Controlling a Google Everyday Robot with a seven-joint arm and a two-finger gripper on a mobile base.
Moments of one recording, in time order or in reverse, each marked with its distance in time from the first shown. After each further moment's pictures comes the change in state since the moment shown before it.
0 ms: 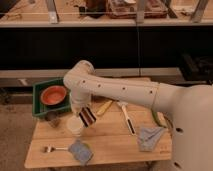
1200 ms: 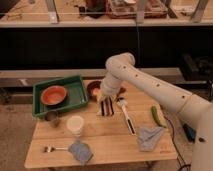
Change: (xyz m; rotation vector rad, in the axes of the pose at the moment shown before) arm -0.015 0.113 -0.014 0.169 0.033 0.415
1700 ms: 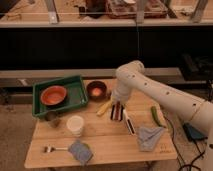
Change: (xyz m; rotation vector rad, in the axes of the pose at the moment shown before) arm -0.026 0.090 -0.005 -0.093 0.028 0.317
